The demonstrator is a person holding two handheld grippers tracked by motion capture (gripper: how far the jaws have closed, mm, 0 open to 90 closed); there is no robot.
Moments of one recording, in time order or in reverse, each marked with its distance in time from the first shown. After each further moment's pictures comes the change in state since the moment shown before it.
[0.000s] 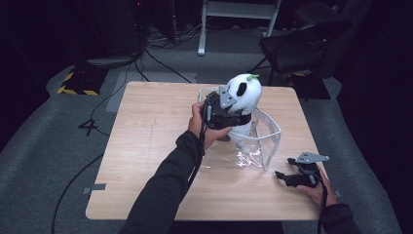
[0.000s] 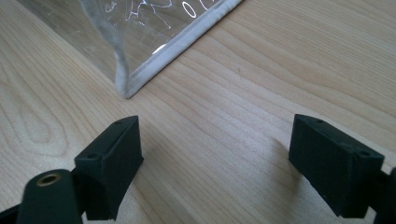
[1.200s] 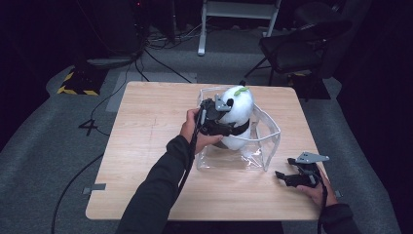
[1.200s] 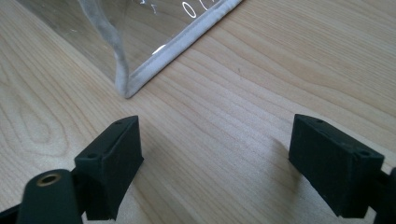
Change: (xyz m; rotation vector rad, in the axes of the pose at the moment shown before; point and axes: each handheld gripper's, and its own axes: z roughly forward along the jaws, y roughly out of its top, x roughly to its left) left arm 0.011 -0.025 0.006 0.197 -0.104 0.001; right arm 0.000 0.000 0.000 0.000 -0.001 0.000
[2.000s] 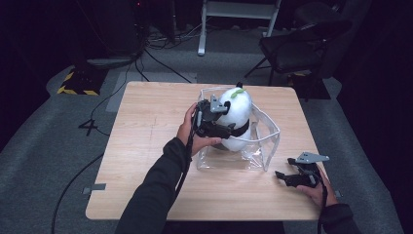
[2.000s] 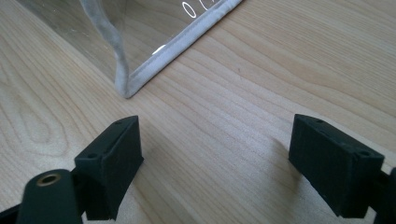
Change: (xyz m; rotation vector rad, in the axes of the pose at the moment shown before) left arm 0.000 -0.005 -0.017 -0.095 0.001 -0.028; right arm 0.000 0.000 0.000 0.000 0.000 0.000
